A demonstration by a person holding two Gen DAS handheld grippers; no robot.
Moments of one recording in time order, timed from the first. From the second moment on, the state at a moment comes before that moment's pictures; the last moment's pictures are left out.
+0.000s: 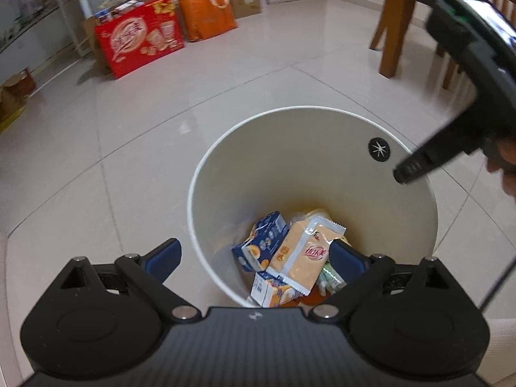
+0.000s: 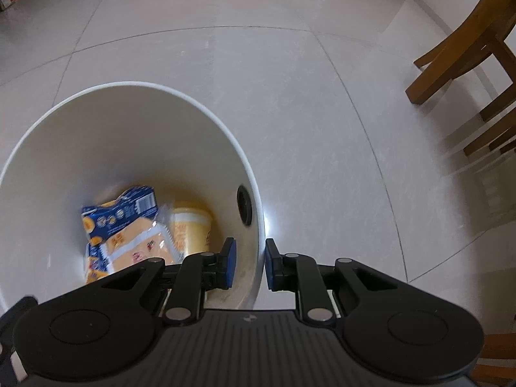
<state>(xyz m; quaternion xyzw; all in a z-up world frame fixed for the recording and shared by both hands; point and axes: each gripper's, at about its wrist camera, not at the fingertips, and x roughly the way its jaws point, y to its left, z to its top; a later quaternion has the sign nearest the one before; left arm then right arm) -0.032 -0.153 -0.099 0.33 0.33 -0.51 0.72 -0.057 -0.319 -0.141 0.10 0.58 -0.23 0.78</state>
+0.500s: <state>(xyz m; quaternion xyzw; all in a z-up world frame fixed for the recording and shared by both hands) -0.046 -0.114 -0.074 0.31 0.39 -0.45 0.74 -0.117 -0.264 -0.095 0.09 0.58 -0.21 0.78</state>
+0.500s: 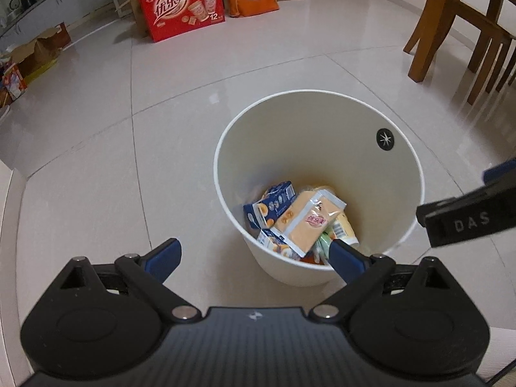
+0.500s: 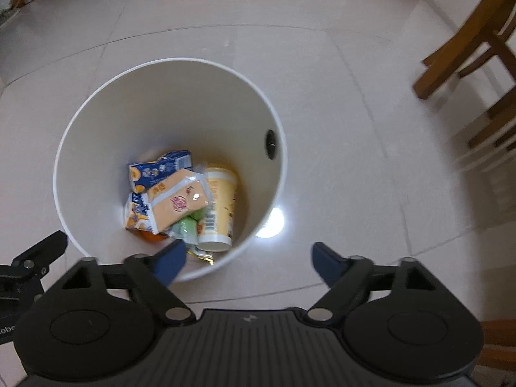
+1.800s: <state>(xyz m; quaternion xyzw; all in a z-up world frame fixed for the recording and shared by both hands) -0.050 -0.092 -0.035 0.30 0.43 -0.40 0.75 -0.172 -0.222 -0.036 0.15 0.55 -0.24 0.79</state>
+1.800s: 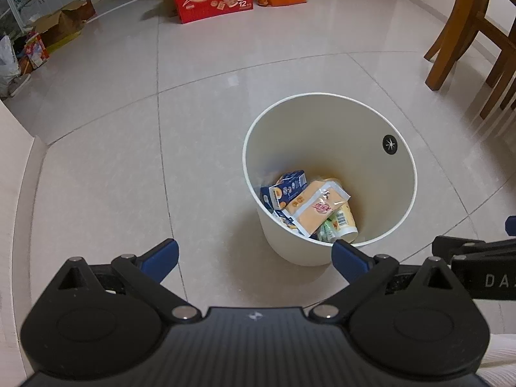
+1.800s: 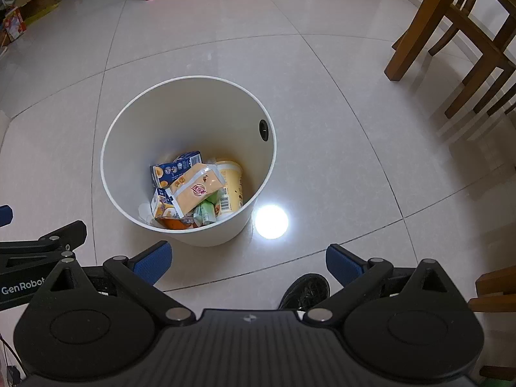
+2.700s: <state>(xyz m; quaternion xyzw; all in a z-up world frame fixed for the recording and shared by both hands) -0.050 -0.090 -0.033 0.29 0.43 -0.40 0.75 -0.171 -0.222 -0.036 0.15 0.55 -0.24 0.79</state>
